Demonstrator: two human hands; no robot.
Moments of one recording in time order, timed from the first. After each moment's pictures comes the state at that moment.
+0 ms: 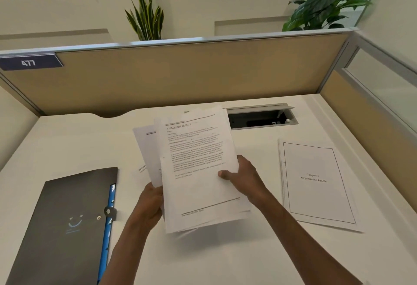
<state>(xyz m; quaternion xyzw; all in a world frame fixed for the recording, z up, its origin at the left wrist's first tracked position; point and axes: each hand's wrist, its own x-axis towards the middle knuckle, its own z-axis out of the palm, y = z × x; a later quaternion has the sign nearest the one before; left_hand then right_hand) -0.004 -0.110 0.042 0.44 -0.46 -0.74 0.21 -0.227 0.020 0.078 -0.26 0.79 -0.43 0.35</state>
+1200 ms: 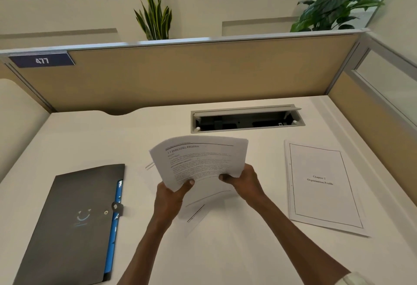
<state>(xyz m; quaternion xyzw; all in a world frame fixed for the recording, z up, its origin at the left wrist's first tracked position) -0.021 -0.082 0.044 0.42 -0.61 -0.58 0.33 -0.220 0.015 0.046 -0.30 0.71 -0.54 0.35</state>
